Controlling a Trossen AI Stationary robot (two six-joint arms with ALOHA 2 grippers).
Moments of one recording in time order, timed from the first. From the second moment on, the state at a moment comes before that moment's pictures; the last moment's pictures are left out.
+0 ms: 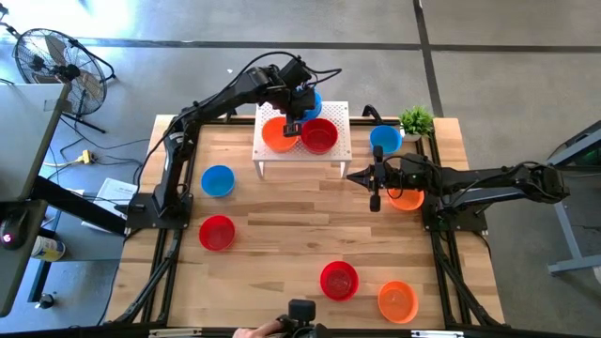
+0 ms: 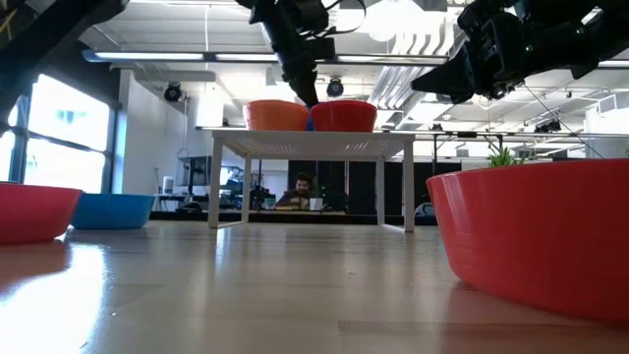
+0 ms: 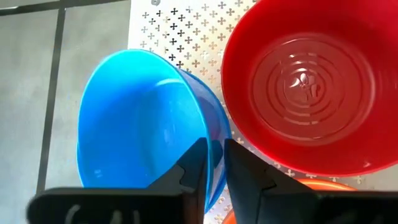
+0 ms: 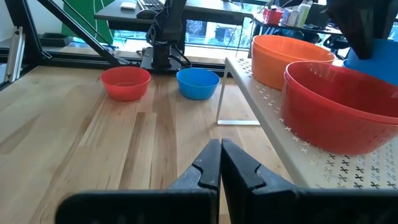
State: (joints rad) left arm 0.53 2.04 2.21 -1.13 0.02 0.55; right arm -0.17 0.92 0.38 0.34 -0.03 -0.11
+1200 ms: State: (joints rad) left arm 0.52 2.03 2.21 -1.19 0.02 0.58; right arm -0.17 0.92 0.38 0.34 -0.03 -0.12
